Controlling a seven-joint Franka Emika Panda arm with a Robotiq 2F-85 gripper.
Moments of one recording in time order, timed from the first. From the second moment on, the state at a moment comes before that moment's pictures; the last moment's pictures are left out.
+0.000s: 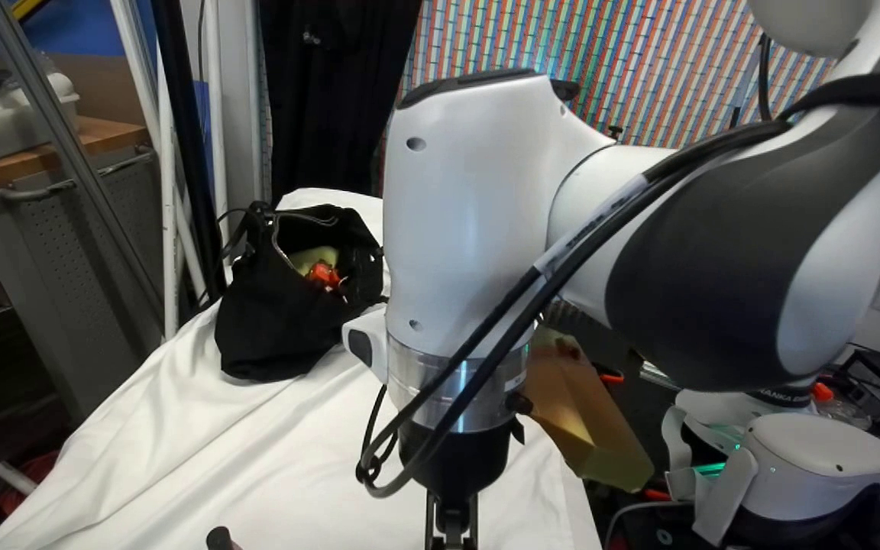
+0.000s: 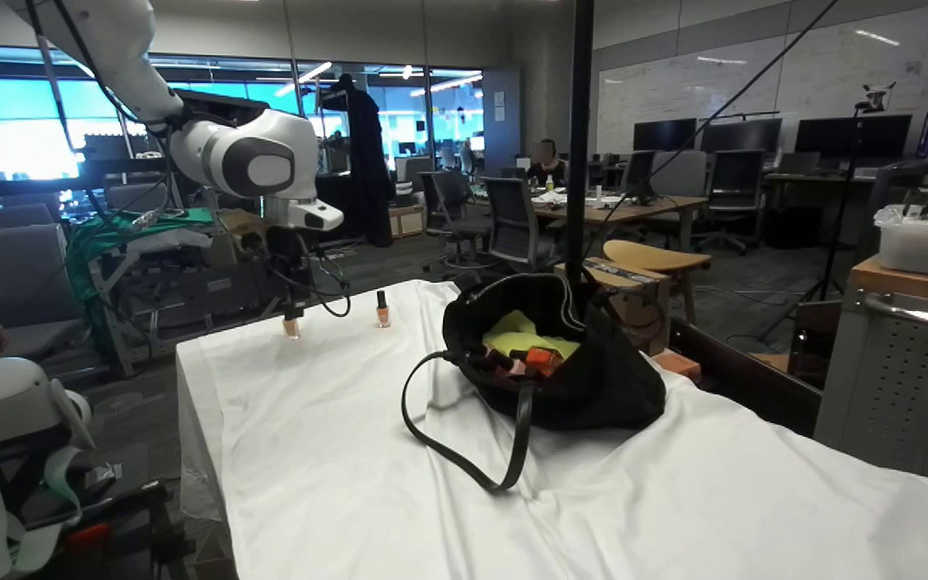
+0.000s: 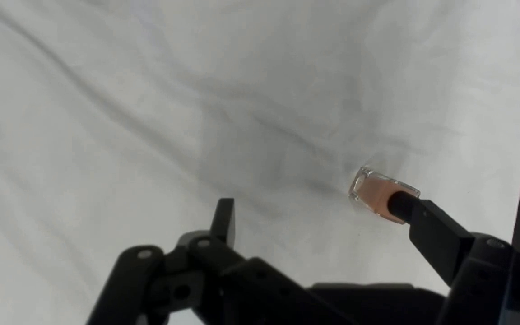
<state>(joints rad) 0.31 0.26 0.28 -2.13 0.17 2.37 0.37</state>
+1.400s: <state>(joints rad) 0.39 0.37 0.28 -2.02 0.16 2.37 0.37</state>
